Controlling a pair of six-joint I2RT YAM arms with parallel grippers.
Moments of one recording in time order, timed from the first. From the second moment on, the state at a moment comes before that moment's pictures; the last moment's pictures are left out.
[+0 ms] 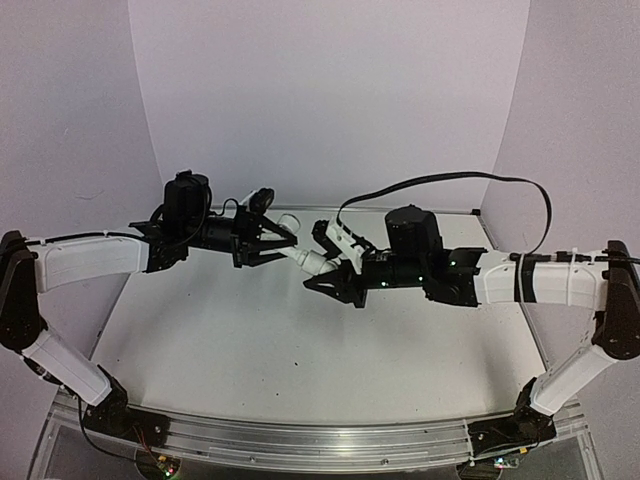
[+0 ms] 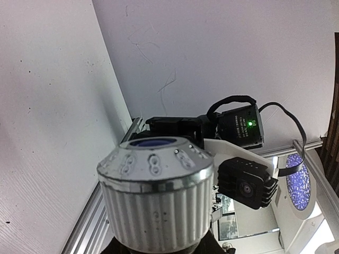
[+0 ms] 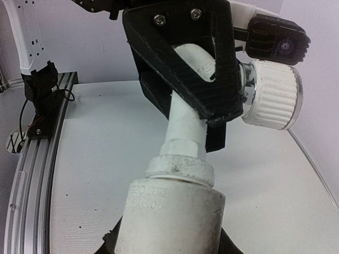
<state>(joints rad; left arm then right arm) -0.63 1.46 1.01 0.26 1.01 -1.10 0.93 1.54 1.06 0.14 -0.35 -0.27</state>
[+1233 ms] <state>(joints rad) -0.59 1.67 0.94 0.19 0.44 -0.84 0.72 1.48 1.03 -0.11 -0.34 0.36</state>
